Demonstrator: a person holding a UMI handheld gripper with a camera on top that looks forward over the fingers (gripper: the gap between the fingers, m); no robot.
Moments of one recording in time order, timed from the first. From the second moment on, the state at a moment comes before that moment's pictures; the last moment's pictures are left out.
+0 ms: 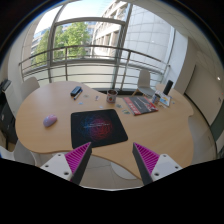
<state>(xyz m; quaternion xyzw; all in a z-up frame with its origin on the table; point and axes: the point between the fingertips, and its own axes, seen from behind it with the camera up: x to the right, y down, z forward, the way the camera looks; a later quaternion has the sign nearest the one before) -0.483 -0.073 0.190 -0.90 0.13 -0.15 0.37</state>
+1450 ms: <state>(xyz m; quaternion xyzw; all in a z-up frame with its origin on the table) -0.765 0.273 -0.015 -0.91 0.00 -0.02 0.40</state>
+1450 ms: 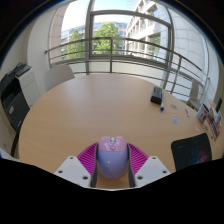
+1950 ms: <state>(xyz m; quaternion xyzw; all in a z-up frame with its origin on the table) -0.649 0.189 0.242 -0.83 0.05 -0.03 0.55</state>
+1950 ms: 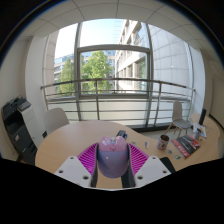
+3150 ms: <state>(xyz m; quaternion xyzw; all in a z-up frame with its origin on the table) -0.440 0.041 0.125 -0.88 0.02 -0.05 0.46</state>
